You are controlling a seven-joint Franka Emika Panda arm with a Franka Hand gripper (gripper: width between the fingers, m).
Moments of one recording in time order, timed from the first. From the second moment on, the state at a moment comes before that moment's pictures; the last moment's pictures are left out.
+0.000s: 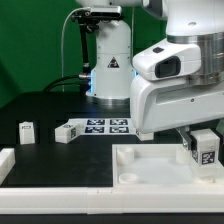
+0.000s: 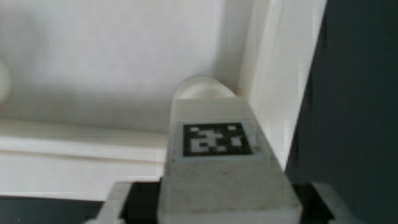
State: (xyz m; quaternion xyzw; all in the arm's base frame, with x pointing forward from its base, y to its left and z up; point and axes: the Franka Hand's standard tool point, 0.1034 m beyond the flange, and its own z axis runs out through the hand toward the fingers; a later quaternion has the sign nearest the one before) arm 0.636 0.116 0.084 -0.99 -0.09 0.03 0.07
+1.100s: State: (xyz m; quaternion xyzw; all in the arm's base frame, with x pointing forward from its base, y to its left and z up) arm 0.632 0.113 0.085 -0.80 0.60 0.05 0.03
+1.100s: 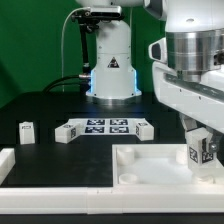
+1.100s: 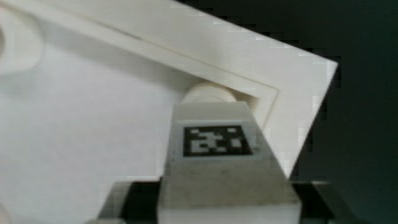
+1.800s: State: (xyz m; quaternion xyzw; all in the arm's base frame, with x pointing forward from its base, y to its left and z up) arm 0.632 0.124 0.086 -0.86 0.50 0.04 0.05
